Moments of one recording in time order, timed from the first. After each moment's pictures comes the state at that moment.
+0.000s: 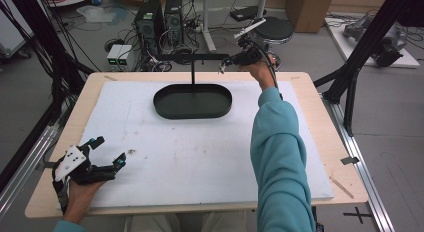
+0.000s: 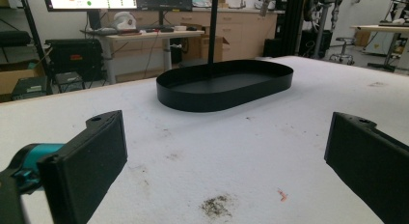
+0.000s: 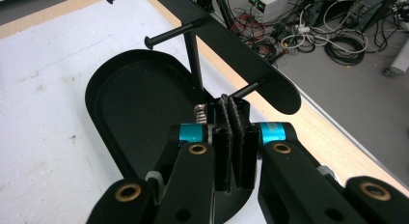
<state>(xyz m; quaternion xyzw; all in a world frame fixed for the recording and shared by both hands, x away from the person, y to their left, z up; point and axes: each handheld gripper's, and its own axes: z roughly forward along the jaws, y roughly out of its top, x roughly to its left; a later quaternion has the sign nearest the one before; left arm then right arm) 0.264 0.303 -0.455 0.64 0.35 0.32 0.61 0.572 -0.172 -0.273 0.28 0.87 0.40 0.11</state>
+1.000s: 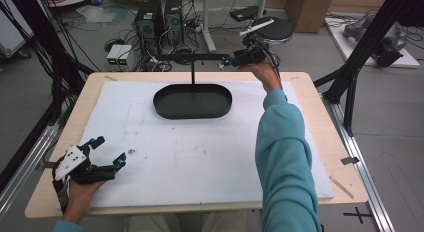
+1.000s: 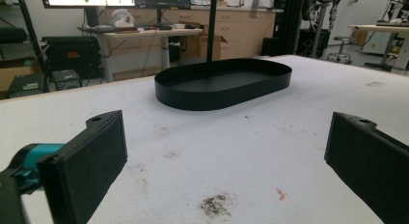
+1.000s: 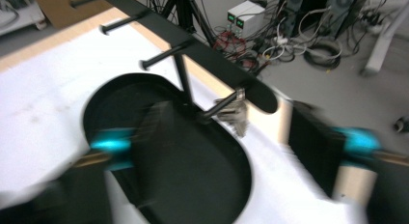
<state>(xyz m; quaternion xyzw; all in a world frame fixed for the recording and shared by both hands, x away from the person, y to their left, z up) 0.266 0.304 -0.455 0.64 0.35 0.31 0.61 0.554 -0.178 -0.264 0.33 0.83 0.42 0.14</state>
